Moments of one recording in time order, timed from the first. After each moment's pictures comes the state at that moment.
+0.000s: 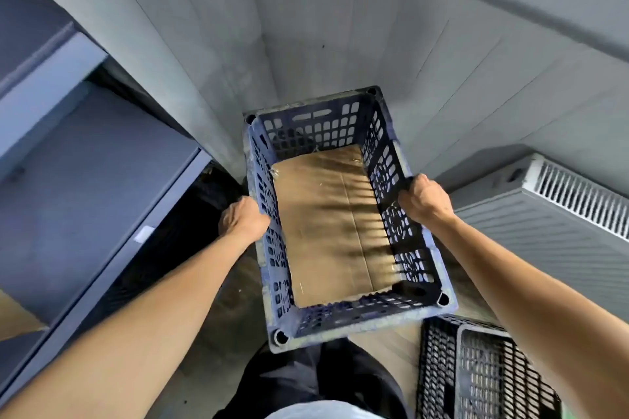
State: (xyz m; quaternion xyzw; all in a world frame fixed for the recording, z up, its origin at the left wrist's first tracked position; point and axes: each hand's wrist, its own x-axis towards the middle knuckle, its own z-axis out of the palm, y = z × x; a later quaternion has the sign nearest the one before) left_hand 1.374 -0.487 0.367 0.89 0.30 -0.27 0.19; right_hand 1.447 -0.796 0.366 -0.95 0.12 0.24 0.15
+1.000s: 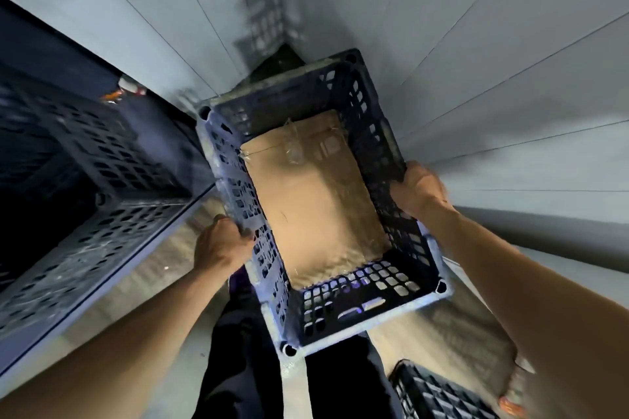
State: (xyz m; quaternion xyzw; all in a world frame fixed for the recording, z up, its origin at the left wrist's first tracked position) left_hand 1.440 -0.544 0.020 0.79 0.45 -0.32 0.26; right_hand 1.638 -0.797 0.013 -0.93 0.04 0.36 0.09
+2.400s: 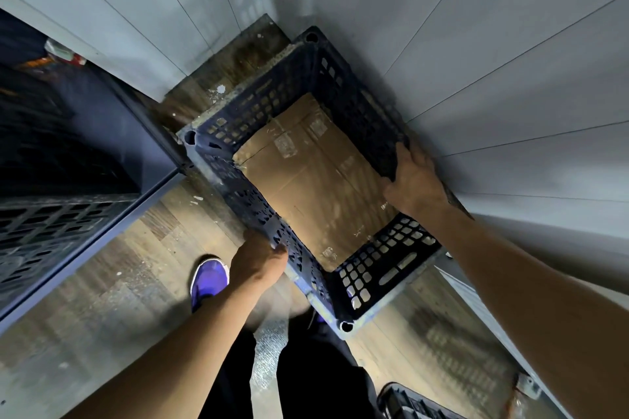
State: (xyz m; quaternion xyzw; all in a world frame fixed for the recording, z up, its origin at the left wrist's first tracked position) left_hand 1.463 -0.649 -0.101 0.73 0.48 -0.38 0.30; right_hand 1.662 -0.831 -0.087 -0.93 -0.09 0.35 0.08
